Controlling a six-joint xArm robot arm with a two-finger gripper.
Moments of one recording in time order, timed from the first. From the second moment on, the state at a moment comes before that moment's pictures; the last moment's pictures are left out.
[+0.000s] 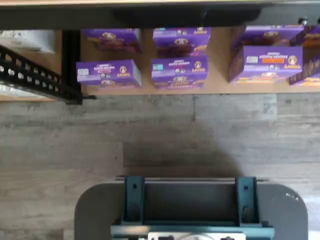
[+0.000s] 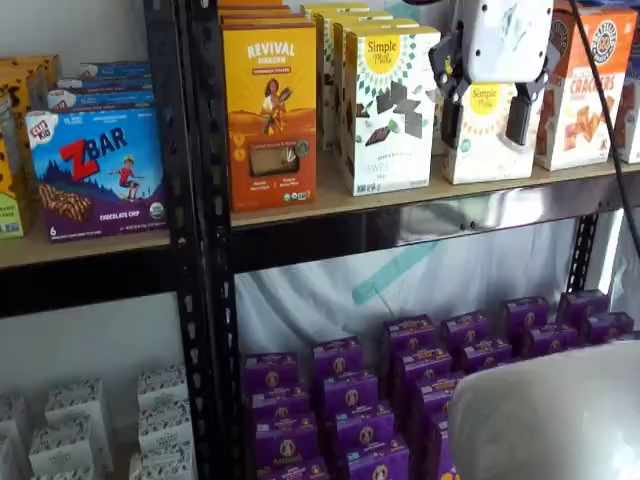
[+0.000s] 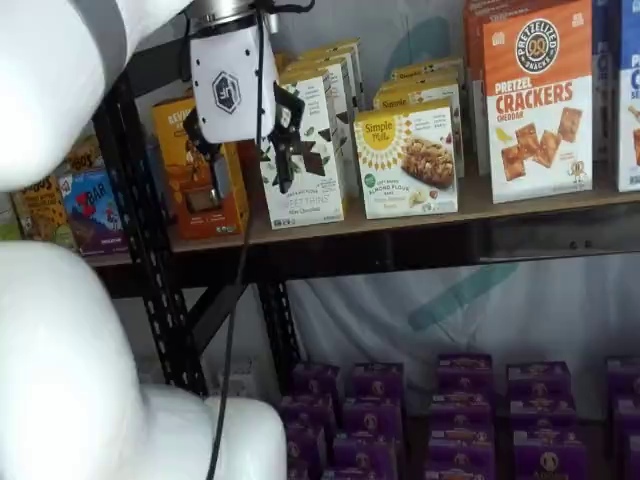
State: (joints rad) arm -0.04 -0.85 -1.13 0.06 1.95 -0.01
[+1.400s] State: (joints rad) arm -0.16 -0.73 -1.14 0.00 1.80 -0.15
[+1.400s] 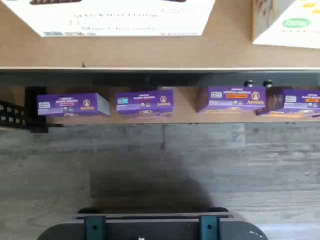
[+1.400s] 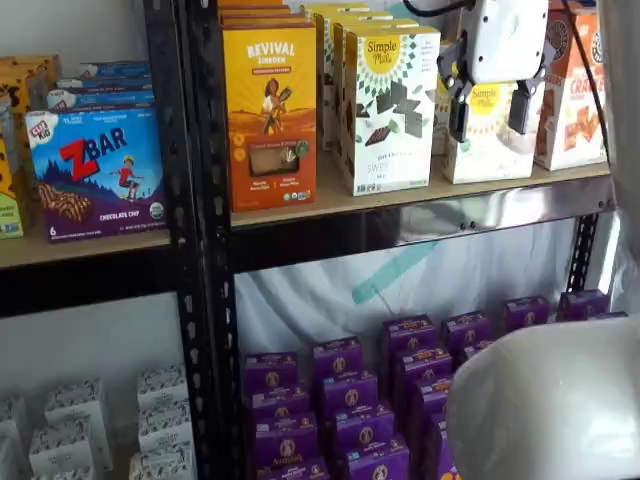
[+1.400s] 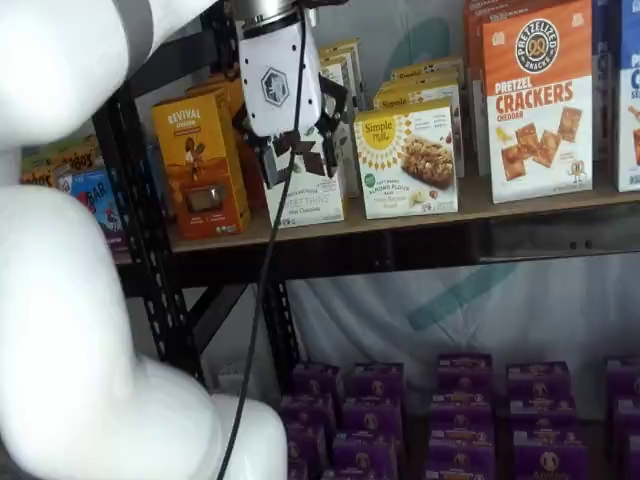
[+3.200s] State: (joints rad) arm -0.28 -0.68 -1.17 0.01 1.76 -0.27
